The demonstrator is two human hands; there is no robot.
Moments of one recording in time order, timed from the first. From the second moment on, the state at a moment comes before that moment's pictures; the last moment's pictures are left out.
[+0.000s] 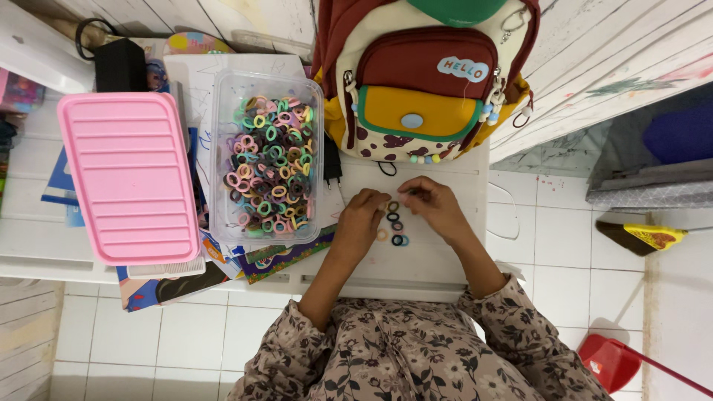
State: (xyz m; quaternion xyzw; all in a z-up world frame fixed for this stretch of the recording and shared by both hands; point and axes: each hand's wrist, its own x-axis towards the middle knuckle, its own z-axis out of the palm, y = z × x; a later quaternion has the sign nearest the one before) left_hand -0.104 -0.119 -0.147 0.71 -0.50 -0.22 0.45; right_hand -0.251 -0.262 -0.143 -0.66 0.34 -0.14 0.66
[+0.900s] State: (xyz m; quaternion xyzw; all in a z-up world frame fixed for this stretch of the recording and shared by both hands) left_hand -0.105 -0.115 -0.195 0.70 -0.52 -0.21 0.44; right_hand -0.135 -0.210 -0.018 -0.86 0.05 -0.26 0.44
